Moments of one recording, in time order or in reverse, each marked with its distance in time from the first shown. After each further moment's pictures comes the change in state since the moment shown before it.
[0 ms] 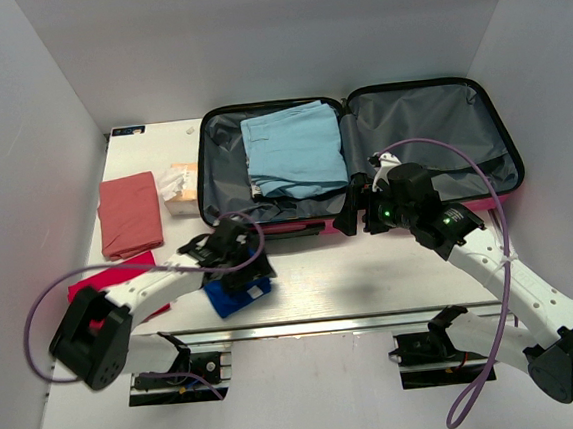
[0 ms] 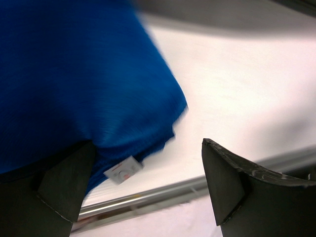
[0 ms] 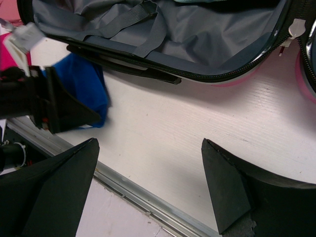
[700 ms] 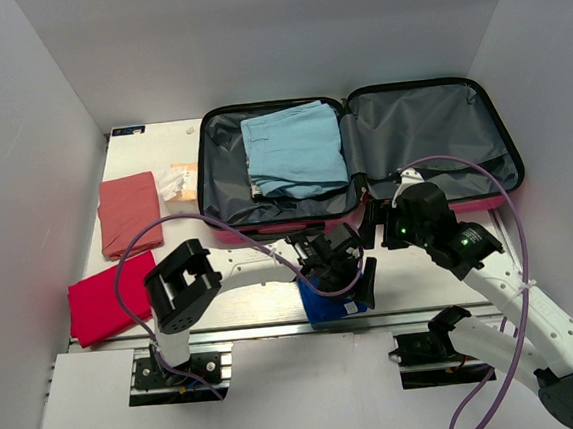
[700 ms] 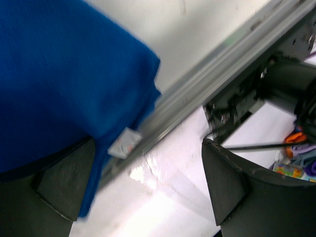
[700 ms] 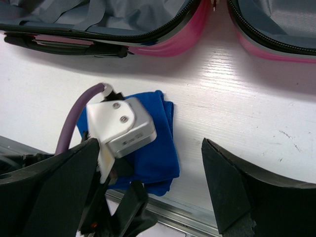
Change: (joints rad) left arm -0.531 0.596 0.622 0.060 0.192 0.063; right arm -0.013 -0.161 -0.104 -0.126 0.158 0.006
